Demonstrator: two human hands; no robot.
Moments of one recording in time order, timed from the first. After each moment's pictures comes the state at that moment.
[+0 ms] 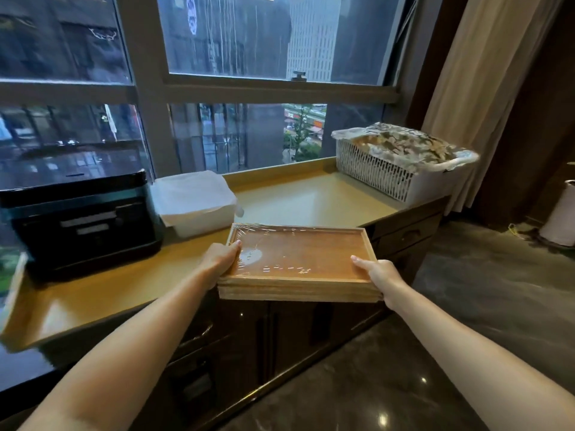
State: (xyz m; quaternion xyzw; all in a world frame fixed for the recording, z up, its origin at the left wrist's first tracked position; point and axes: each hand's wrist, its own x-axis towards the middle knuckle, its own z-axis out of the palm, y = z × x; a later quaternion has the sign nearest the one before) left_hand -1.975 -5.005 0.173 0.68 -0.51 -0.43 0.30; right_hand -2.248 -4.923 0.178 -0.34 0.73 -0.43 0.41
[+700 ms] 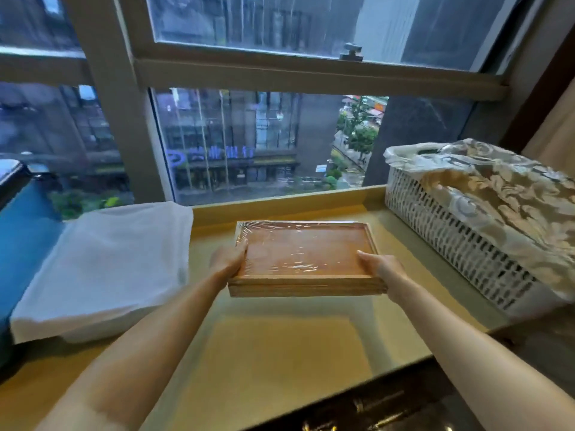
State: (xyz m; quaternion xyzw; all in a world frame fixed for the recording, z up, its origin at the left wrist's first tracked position) left_hand -2.104 -5.395 0.150 0.73 -0.40 -0.43 0.35; right_hand -2.380 -5.391 0.167 -0.38 0.70 -0.37 0.47
